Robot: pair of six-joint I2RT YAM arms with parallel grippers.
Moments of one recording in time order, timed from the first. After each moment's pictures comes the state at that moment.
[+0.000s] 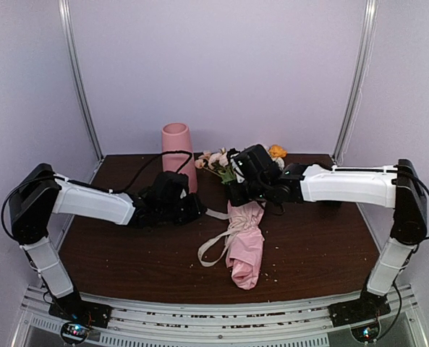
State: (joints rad) left arm -0.85 1.75 0.97 0.19 -0.06 -0.95; right arm 0.90 1.75 1.35 -0.30 0.33 0.30
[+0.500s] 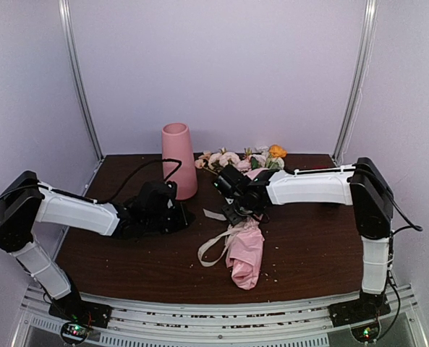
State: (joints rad) left arm -0.85 1.61 0.79 0.22 -0.07 -0.91; right arm 0.92 2.02 1.52 -0.57 0.44 0.19
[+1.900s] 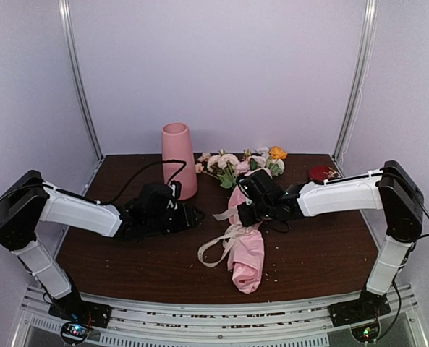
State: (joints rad) left arm -0.85 1.64 0.78 0.31 -0.02 -0.87; right arm 0.86 1.79 1.14 -0.19 0.28 0.36
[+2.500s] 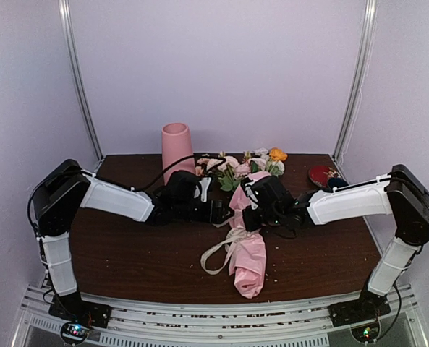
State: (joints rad) left arm -0.84 1.94 1.11 0.30 0.23 -0.53; right arm 0.85 1.70 0.98 -0.02 0.20 0.35
